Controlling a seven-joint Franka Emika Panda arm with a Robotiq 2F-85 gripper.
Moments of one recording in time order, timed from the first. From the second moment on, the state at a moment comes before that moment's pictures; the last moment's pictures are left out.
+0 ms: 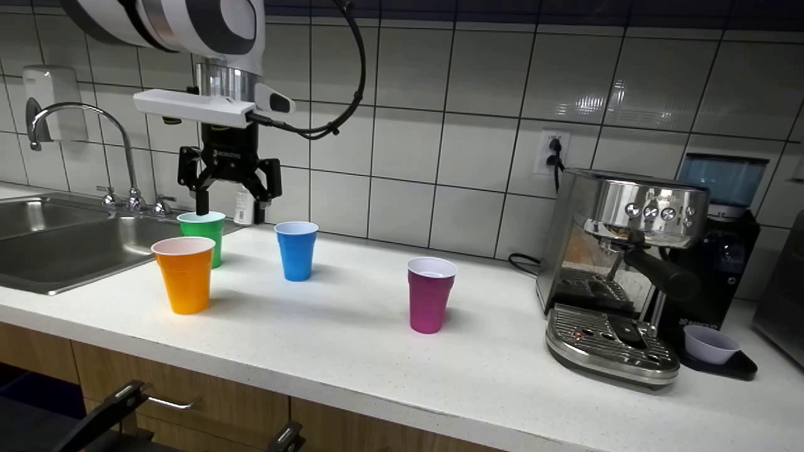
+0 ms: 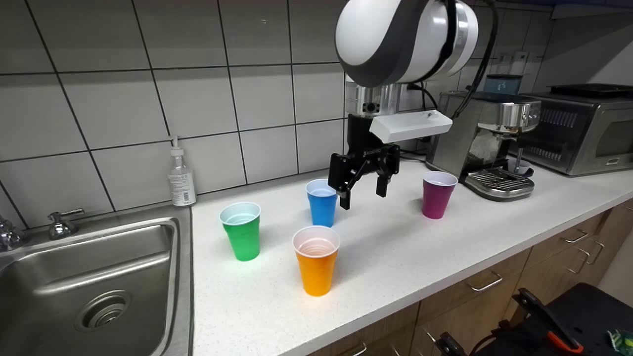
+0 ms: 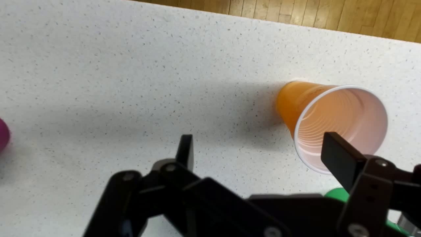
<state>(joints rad) 0.14 -0.13 0.09 -2.57 0.07 2.43 -0.02</state>
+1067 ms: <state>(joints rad) 0.17 0.08 0.14 -2.51 0.07 2.56 0.08</state>
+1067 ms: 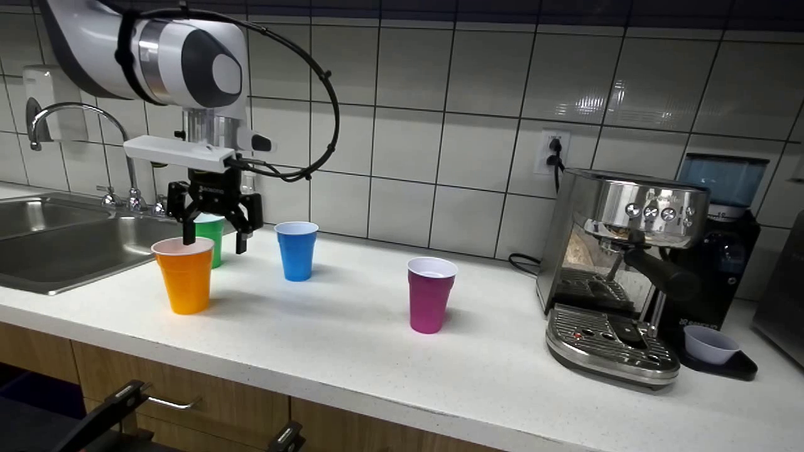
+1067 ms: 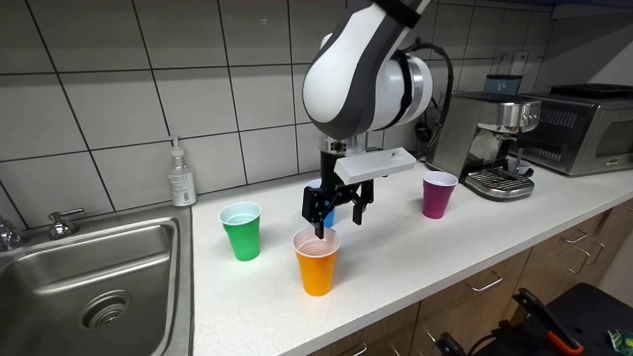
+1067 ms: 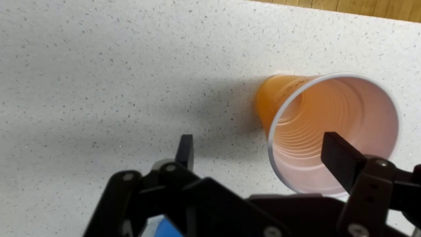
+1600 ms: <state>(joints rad) 0.17 0.11 0.14 -2.51 0.07 2.57 0.08</state>
